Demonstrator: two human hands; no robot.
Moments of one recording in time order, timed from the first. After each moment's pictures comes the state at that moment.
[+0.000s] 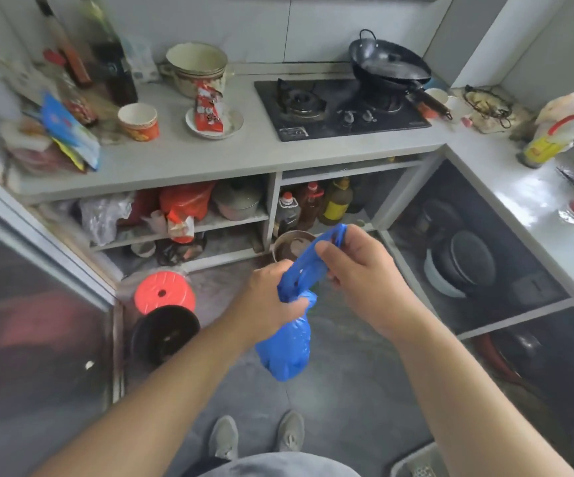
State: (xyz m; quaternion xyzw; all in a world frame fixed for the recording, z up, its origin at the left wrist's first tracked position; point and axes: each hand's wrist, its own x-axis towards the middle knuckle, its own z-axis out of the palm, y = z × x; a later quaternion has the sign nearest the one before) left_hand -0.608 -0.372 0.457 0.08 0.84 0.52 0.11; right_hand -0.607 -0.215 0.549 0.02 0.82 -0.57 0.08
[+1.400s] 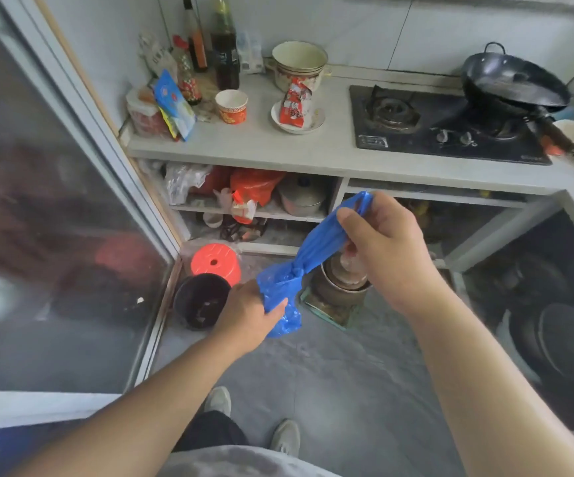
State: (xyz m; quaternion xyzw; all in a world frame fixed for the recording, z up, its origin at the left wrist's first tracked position) left_hand -0.579 -0.350 0.381 -0.15 0.88 0.45 -0.04; right_hand -0.678 -0.176 0.550 -0.13 0.81 -0.57 0.08
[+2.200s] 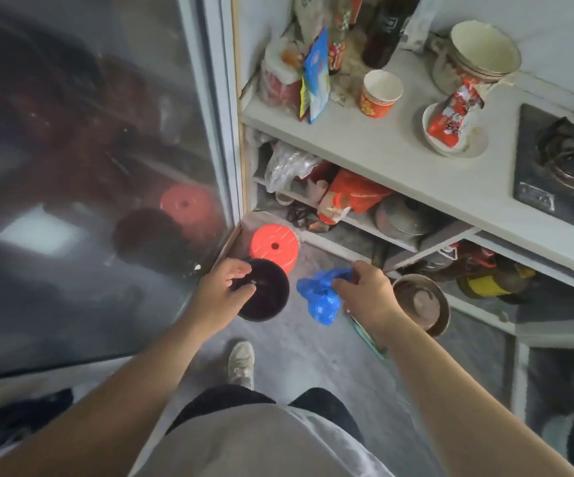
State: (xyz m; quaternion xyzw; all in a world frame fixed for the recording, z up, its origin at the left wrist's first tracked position) left_hand -0.570 -0.640 0.304 -0.36 0.74 0.56 -0.05; right_hand -0.755 -0.448 0.372 -0.11 0.90 -0.30 0.30
